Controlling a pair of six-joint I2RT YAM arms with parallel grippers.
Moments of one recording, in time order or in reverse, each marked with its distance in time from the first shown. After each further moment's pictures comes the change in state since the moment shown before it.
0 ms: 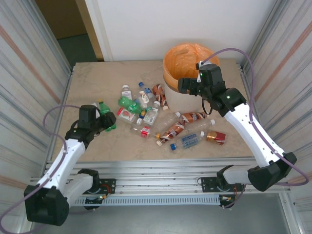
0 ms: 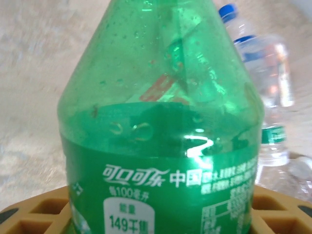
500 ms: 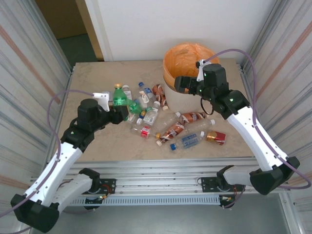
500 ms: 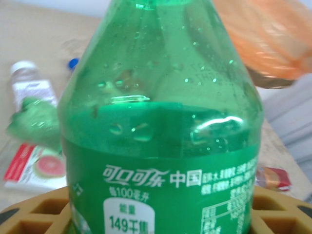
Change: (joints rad) left arm -0.238 -0.061 0.180 0.083 0.129 0.196; right arm 0.002 -0.048 -0.018 0.083 -0.154 0.059
